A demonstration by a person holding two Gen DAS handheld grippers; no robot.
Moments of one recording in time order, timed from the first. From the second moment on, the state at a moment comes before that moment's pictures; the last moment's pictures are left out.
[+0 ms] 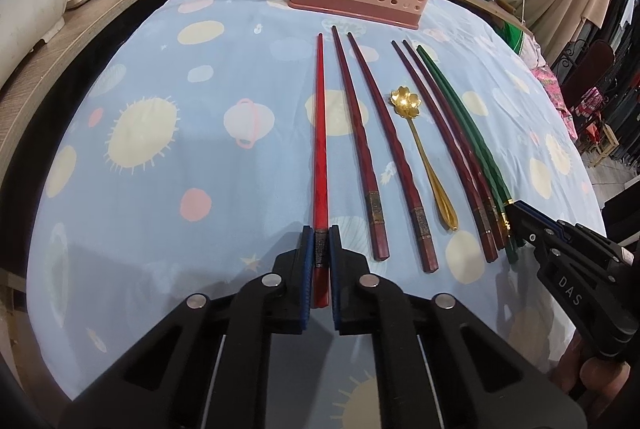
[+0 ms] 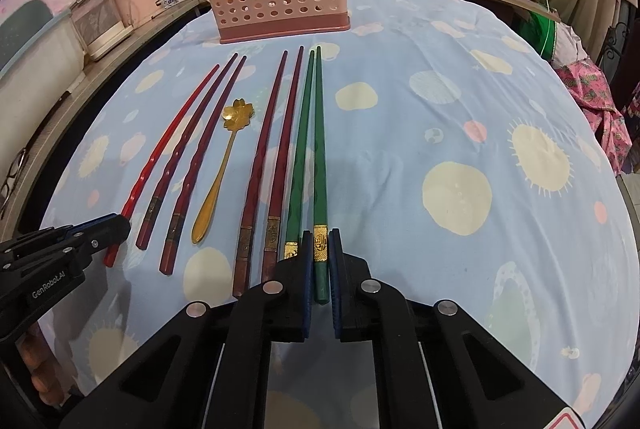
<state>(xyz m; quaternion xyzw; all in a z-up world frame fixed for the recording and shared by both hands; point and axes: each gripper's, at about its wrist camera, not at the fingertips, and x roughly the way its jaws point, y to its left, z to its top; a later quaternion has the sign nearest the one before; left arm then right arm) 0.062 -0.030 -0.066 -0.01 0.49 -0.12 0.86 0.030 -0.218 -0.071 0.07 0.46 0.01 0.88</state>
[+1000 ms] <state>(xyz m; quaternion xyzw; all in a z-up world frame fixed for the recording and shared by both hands) 0.083 0.002 0.039 -0.06 0.38 -0.10 0.92 0.039 -0.257 0.032 0.13 0.35 0.01 0.93</state>
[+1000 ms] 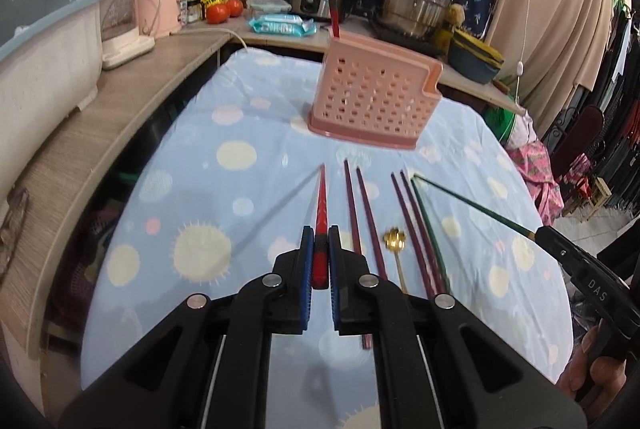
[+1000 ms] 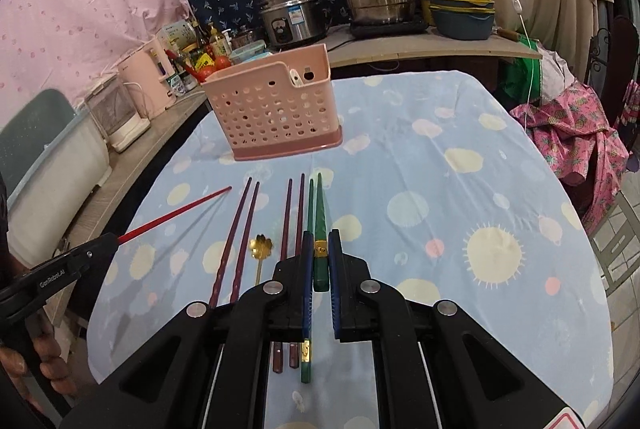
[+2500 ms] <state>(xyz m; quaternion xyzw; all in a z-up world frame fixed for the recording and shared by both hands) 0.248 -0.050 0.245 -0.04 0.15 -0.13 0.98 0.212 -0.306 0.227 0.18 0.13 0.03 0.97</state>
